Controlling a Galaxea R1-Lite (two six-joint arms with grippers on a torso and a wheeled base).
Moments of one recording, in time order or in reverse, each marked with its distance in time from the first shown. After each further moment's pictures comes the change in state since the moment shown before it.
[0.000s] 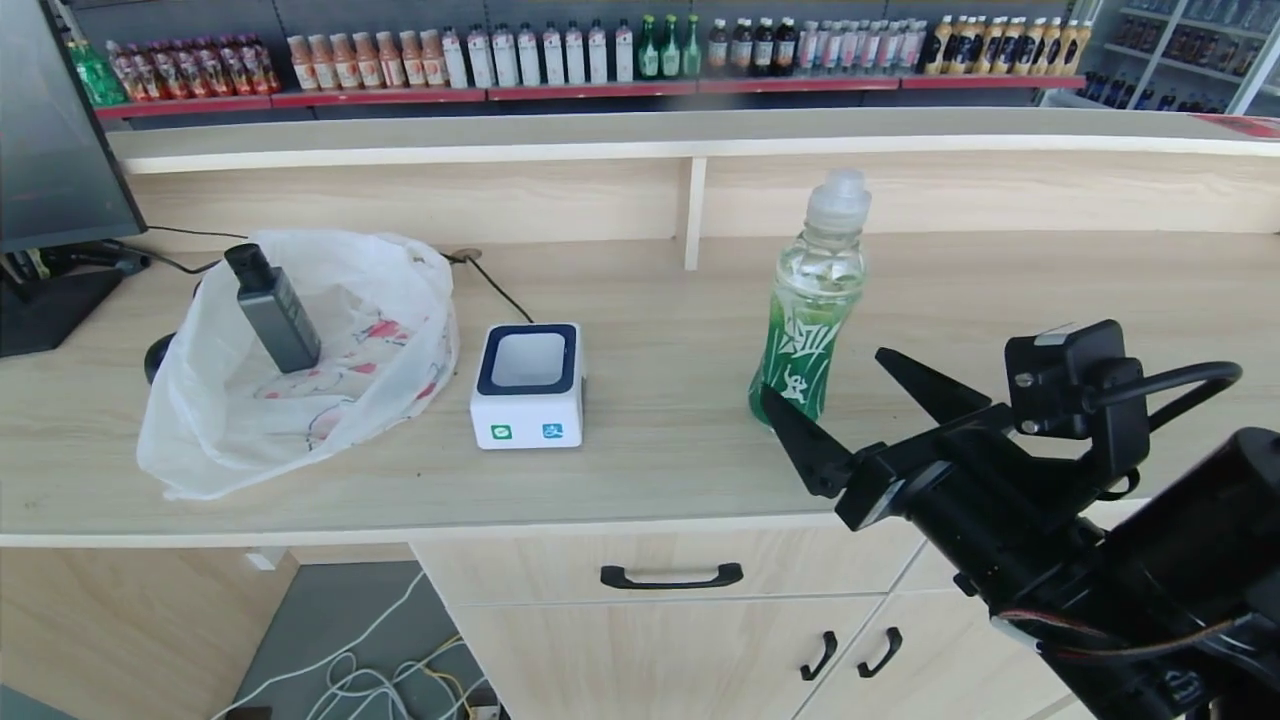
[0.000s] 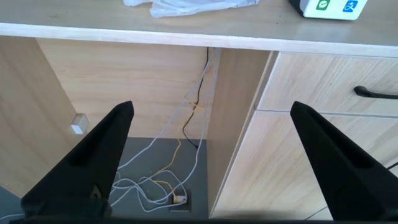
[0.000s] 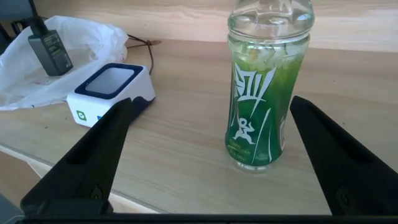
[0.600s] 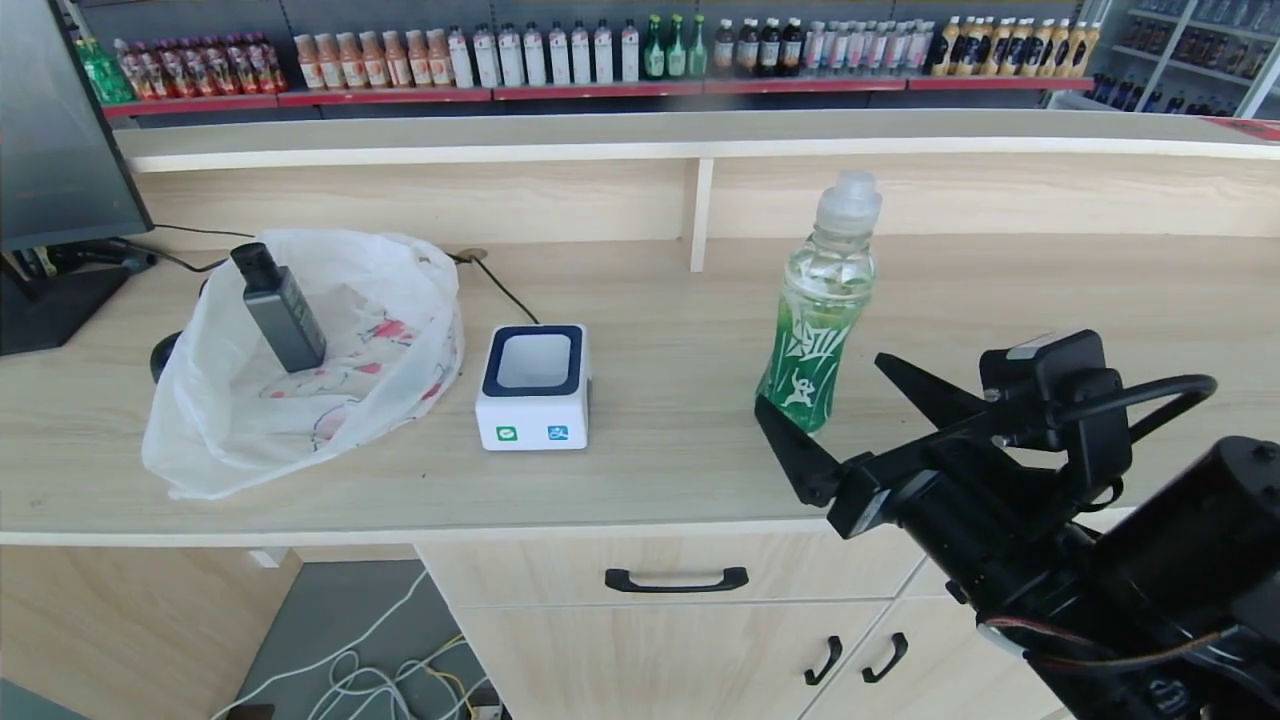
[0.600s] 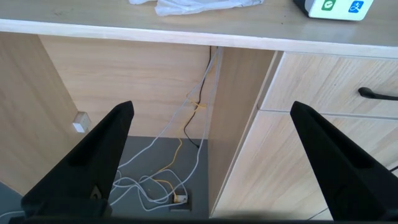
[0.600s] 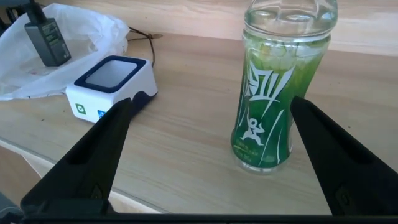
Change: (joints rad) left arm 0.000 0.000 0.000 -0.001 0.000 0.000; right arm 0.020 0.008 0.000 0.004 -0.058 -0.070
